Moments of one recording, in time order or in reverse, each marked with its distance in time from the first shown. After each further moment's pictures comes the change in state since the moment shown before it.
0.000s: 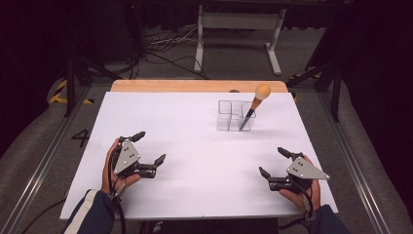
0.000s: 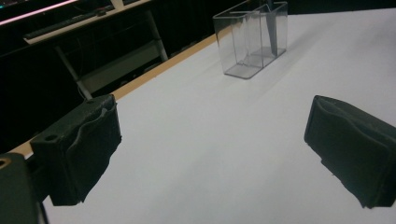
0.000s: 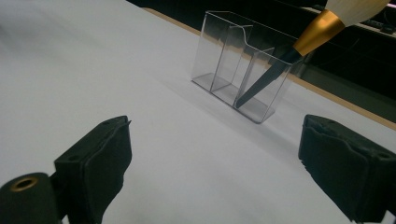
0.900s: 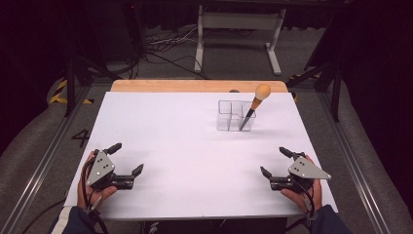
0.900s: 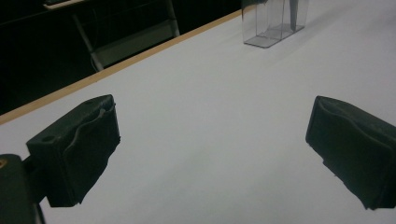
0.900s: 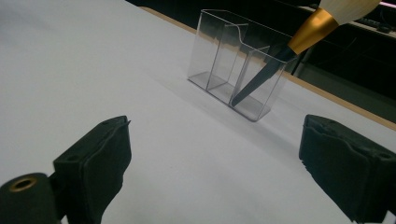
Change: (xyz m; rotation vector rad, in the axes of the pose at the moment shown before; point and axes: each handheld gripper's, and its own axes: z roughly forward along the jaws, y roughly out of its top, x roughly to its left) left arm 0.016 -0.031 -0.050 0.038 0.048 -0.104; right arm -0.004 -0.001 -0.002 0.003 -0.010 -0.002
